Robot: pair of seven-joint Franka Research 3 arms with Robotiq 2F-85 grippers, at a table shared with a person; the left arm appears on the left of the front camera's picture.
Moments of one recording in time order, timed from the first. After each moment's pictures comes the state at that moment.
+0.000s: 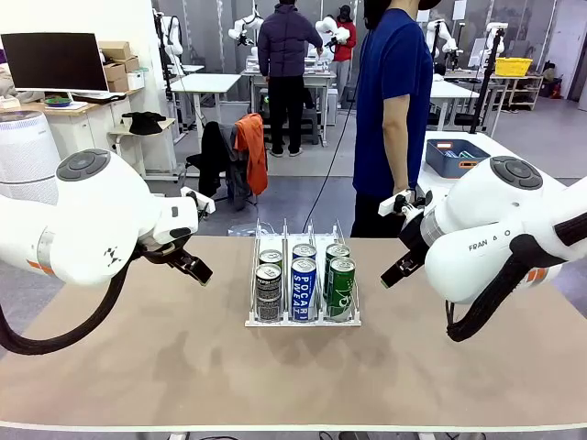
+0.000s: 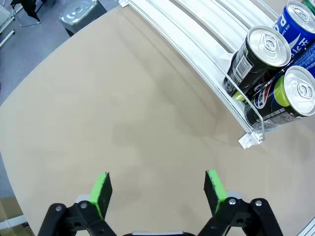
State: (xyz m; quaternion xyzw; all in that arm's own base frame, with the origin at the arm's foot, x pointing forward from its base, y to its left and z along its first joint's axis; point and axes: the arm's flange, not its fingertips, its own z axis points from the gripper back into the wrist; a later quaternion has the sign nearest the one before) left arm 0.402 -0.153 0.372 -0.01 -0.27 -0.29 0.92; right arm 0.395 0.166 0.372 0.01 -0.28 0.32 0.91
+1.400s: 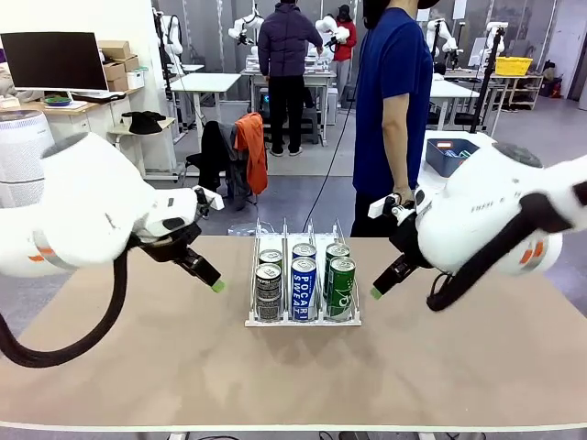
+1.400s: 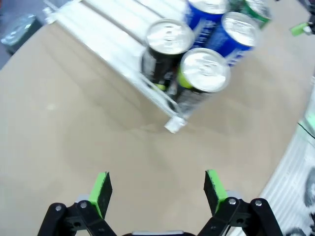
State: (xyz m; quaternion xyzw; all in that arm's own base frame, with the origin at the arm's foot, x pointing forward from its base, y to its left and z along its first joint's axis) left arm 0.381 -0.158 0.398 -0.15 -0.22 -0.39 0.88; right arm 0.374 0.183 0.391 0.11 -0.20 0.39 0.89
